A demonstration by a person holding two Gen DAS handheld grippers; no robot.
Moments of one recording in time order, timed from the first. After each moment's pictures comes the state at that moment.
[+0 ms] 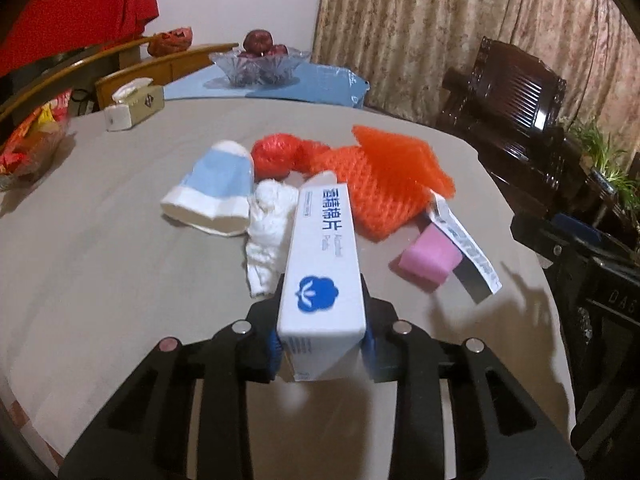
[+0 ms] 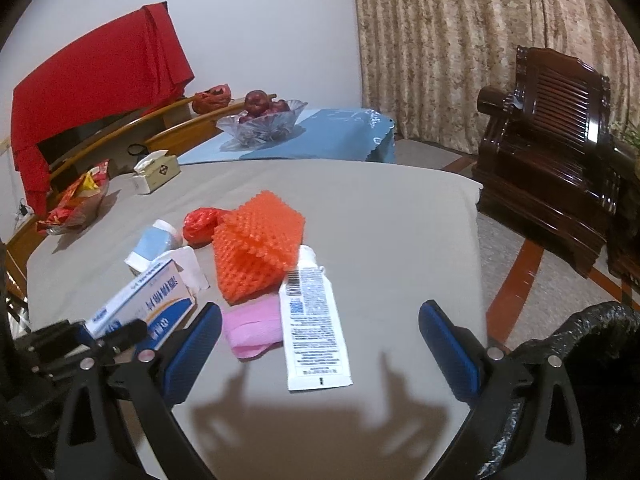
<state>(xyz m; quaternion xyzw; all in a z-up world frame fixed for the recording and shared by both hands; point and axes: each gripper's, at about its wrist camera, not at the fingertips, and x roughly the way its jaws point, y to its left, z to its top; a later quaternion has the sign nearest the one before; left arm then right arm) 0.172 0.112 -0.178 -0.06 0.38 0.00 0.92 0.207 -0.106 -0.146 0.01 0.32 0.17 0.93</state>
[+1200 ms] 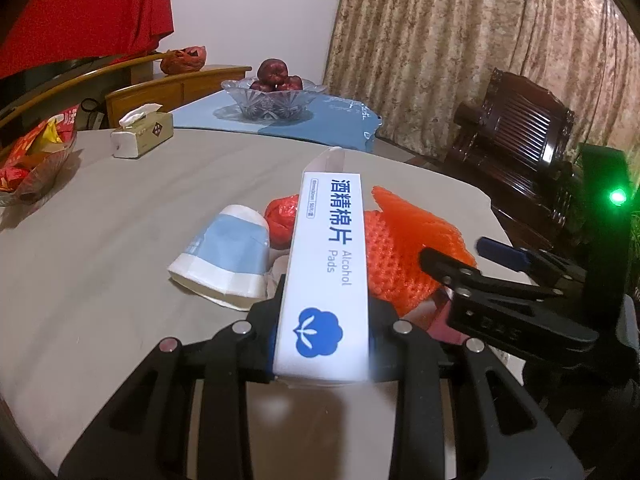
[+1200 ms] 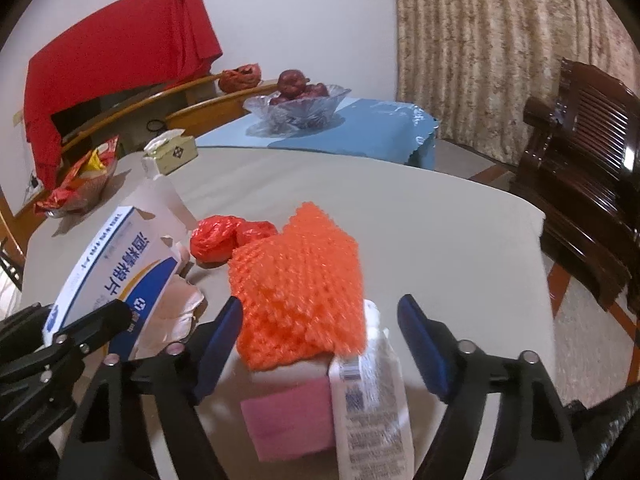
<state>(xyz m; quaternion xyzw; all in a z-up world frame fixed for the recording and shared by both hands) 0.207 0.128 -0.152 -0.08 0.33 0.02 0.94 0.282 -0.038 -0.161 -0.03 0.34 0.22 0.91</state>
